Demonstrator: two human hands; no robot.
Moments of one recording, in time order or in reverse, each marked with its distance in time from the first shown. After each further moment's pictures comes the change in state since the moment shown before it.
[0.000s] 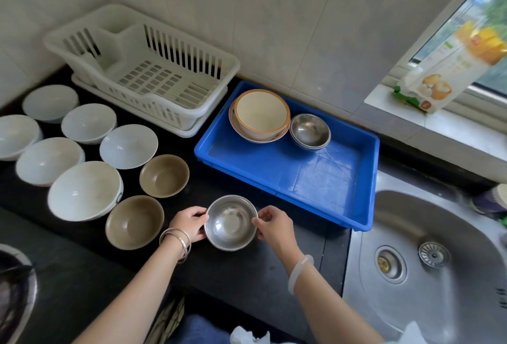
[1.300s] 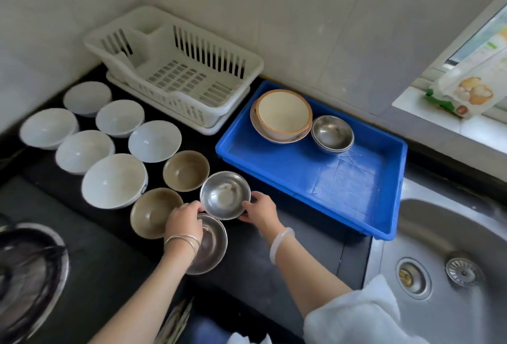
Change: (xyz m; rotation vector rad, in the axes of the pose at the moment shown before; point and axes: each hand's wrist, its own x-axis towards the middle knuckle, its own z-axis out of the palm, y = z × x) left_hand -0.010 -0.011 -0.035 0.905 0.401 0.426; right_hand 0.025 -0.042 0.056 0.216 -0.238 0.101
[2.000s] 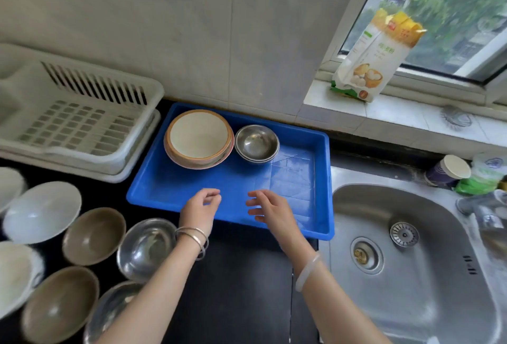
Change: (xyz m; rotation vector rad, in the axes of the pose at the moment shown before) left_hand 0.053 0.185 0.047 -0.608 -0.219 0.062; right_hand -0.021 -0.030 -0.156 0.167 0.265 -0.205
